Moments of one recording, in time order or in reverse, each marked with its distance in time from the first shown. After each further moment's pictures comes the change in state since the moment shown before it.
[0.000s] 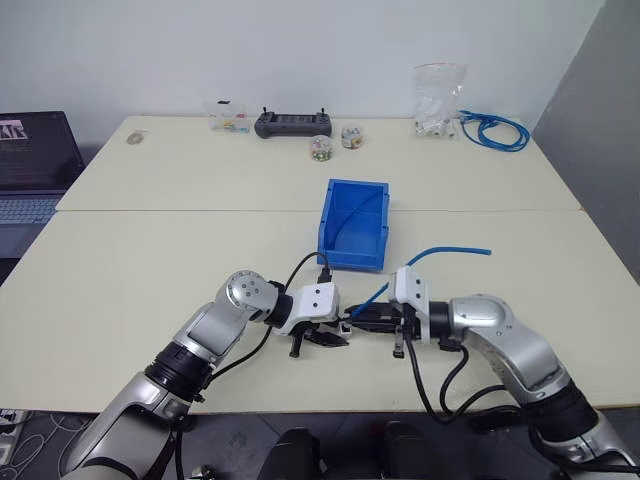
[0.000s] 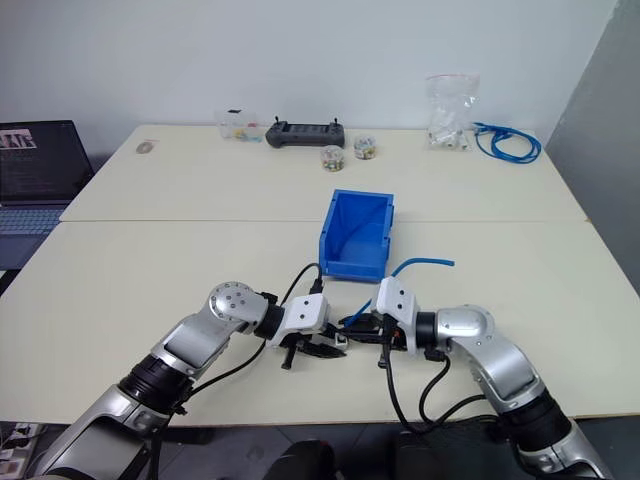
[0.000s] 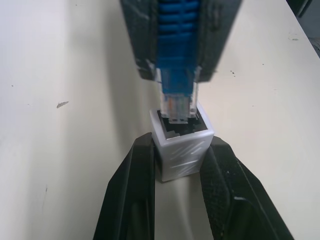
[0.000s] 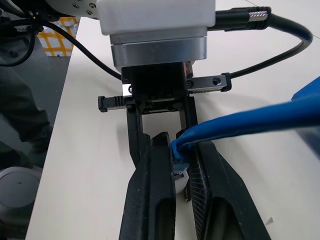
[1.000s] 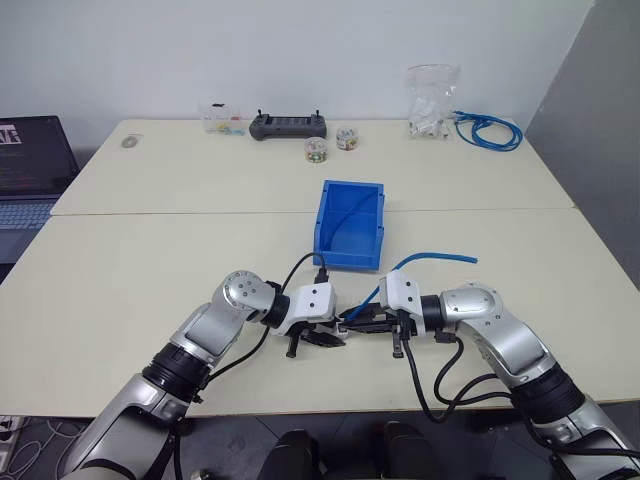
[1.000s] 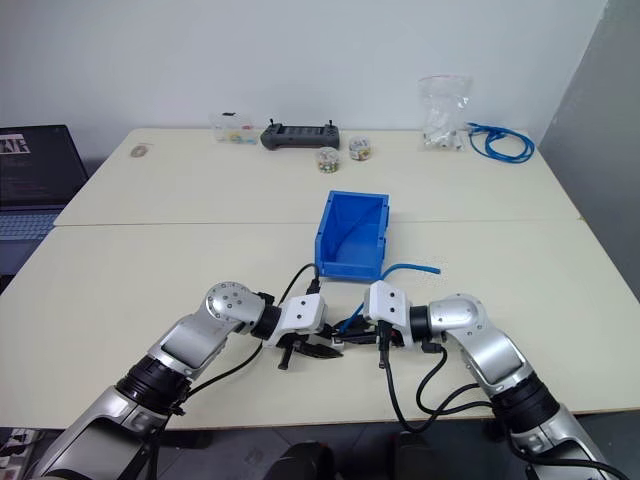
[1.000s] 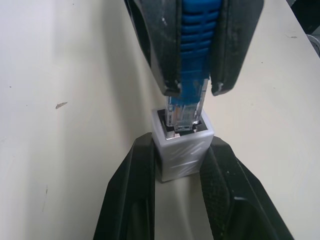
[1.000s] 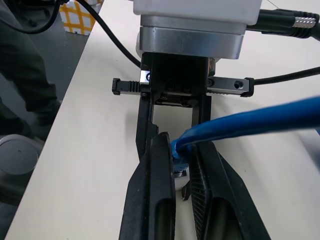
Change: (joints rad) left arm 0.010 0.004 0.014 0.002 0.011 -0.003 -0.019; right arm -0.095 -0.003 0.061 0.137 -0.087 -0.163 0.147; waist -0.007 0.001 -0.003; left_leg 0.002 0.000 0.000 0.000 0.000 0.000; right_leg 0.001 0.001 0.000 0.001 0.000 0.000
